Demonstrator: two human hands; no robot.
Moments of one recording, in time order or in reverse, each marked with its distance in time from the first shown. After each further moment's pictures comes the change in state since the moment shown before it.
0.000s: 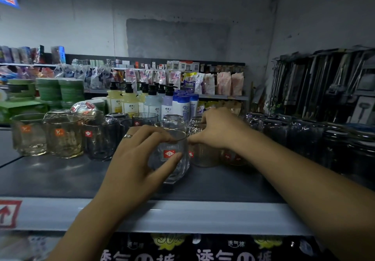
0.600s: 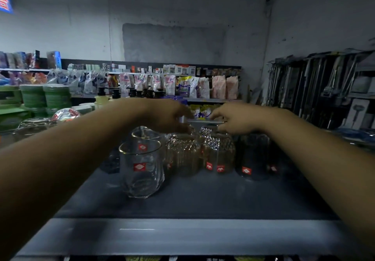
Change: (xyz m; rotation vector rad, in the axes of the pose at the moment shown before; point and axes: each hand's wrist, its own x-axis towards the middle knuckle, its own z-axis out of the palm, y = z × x) left_hand 0.174 0.026 0.034 0.276 -0.916 0.041; right_hand 0.034 0.092 -0.051 -0.218 -0.233 -0.180
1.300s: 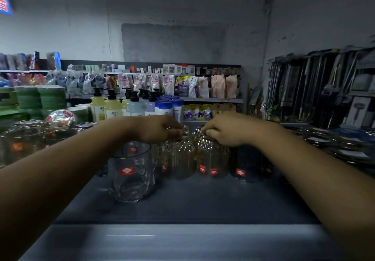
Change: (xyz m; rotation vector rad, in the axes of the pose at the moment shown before) left_hand 0.010 -0.008 0.034 -0.295 0.024 -0.062; right_hand 0.006 0.011 0.031 0.000 0.027 -0.059
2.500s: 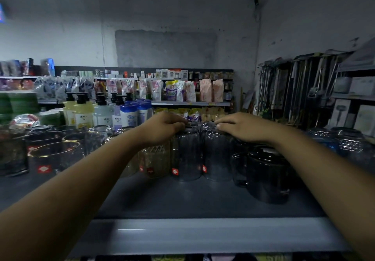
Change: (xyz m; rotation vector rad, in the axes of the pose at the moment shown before) left_hand 0.073 0.124 0.054 -0.295 0.324 0.025; right_hand -0.090 0.157 0.004 0.418 0.108 0.077
